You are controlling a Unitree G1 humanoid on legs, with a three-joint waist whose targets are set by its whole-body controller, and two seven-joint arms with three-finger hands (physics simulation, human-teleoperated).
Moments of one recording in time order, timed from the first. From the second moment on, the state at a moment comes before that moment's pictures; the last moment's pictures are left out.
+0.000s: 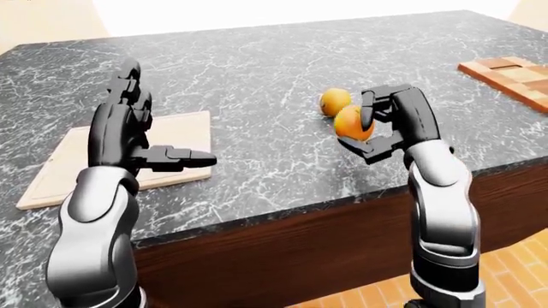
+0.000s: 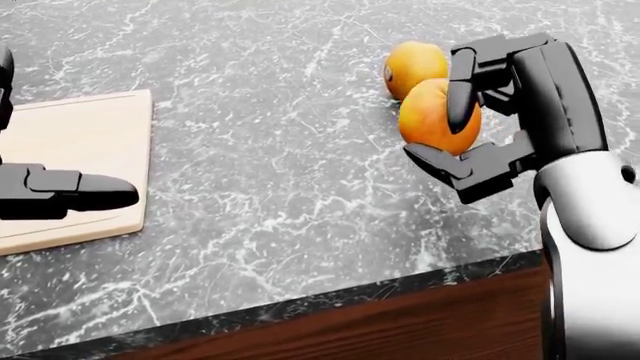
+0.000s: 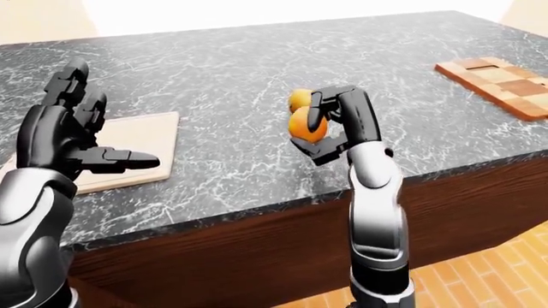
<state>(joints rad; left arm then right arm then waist) -0.45 0.29 0.27 -0.59 -0.05 0.85 -0.10 -0.55 -0.20 -0.09 -0.38 -0.37 0.70 0.25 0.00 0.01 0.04</state>
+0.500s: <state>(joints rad) -0.88 0.44 0.22 -0.58 -0.09 1.09 -0.13 -0.93 -0.12 -0.02 0.01 -0.35 0.59 0.24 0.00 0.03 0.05</state>
